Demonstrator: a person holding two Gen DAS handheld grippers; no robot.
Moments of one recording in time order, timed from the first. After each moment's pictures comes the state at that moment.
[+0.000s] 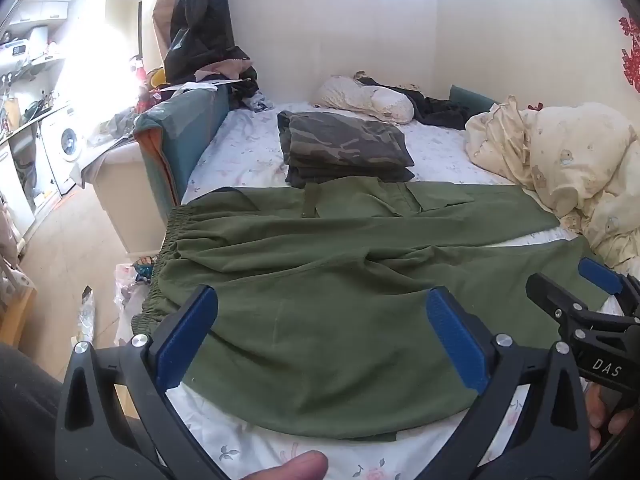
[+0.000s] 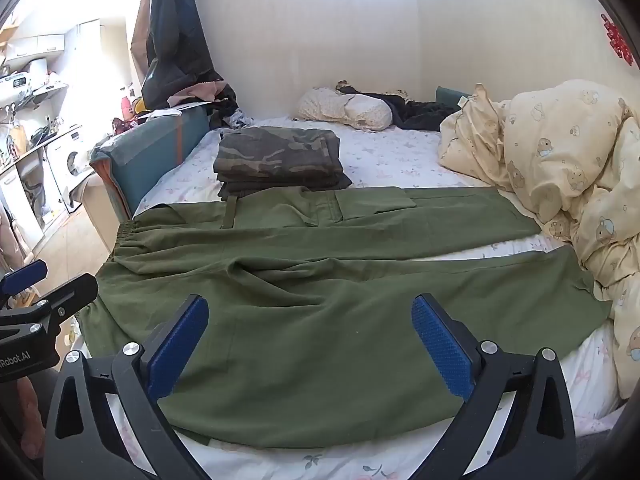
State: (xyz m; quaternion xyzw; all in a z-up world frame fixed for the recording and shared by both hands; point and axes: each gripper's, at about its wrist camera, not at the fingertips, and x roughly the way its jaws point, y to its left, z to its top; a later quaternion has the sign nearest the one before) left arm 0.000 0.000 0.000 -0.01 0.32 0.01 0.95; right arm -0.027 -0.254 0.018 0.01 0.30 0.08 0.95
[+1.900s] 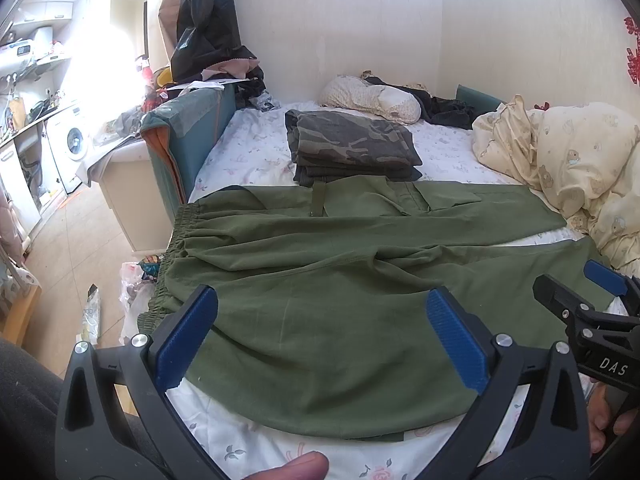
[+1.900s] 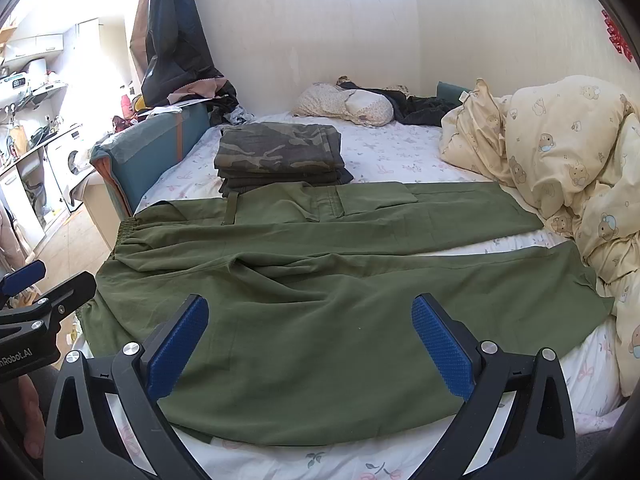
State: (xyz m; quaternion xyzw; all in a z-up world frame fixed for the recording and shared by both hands) left arm 0.000 0.005 -0.004 -0.01 0.32 0.02 0.95; right arm -0.025 -0.252 0.012 0.01 0.30 0.08 0.95
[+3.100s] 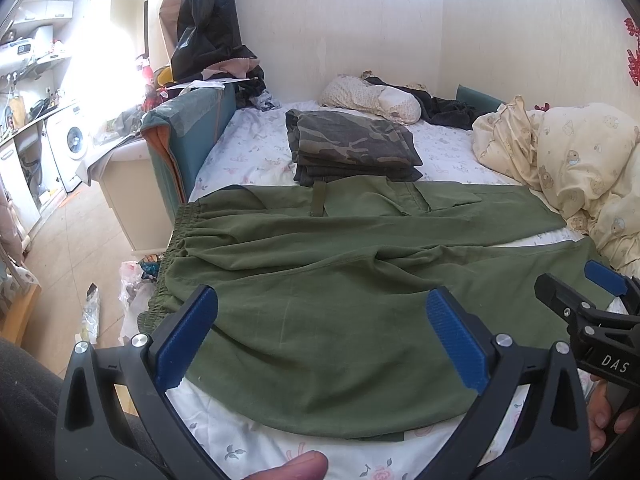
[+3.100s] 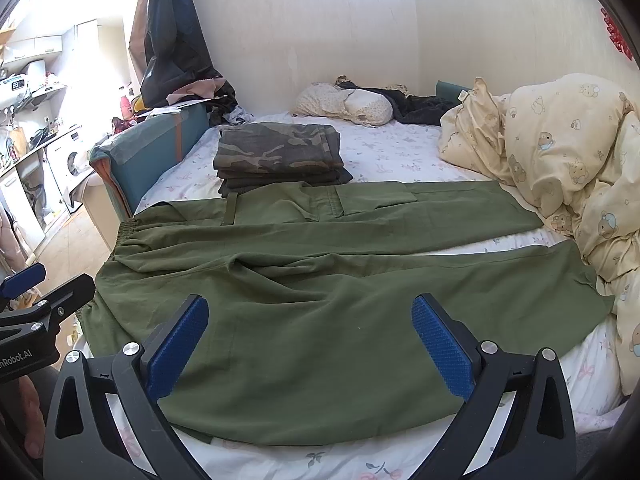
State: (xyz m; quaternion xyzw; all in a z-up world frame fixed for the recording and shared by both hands) left arm 0.000 0.006 -0.002 -0.01 0.32 0.02 0.95; right arm -0.025 -0.254 0.014 0.01 0.30 0.08 0.95
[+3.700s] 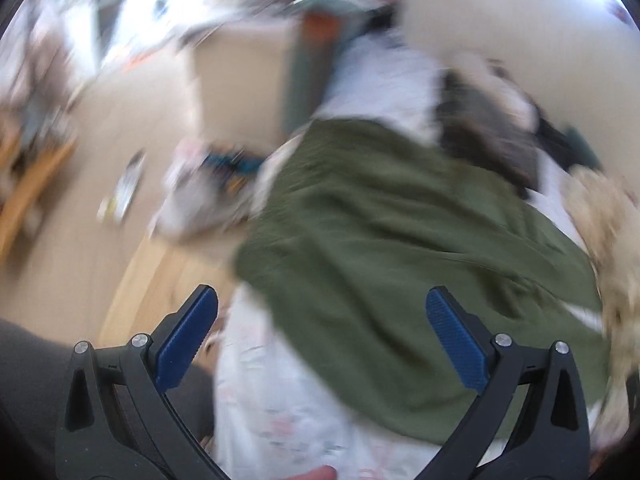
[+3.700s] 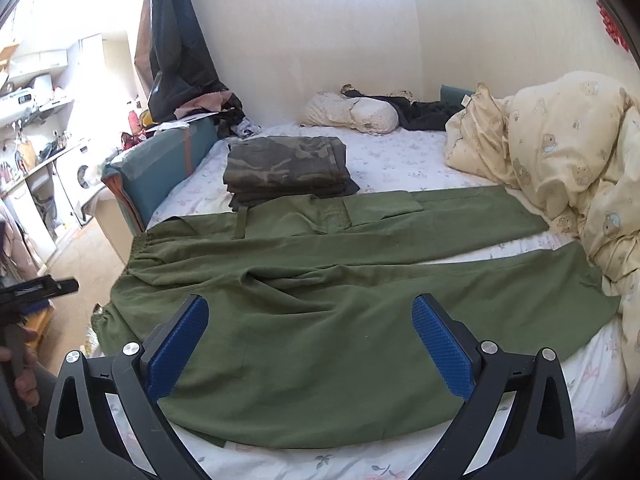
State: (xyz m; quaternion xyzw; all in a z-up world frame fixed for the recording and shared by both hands) left arm 0.025 0.192 -0.054 -0.23 0.44 0.17 0.85; right arm -0.029 -0.263 0.027 0.05 0.29 0.10 0.95
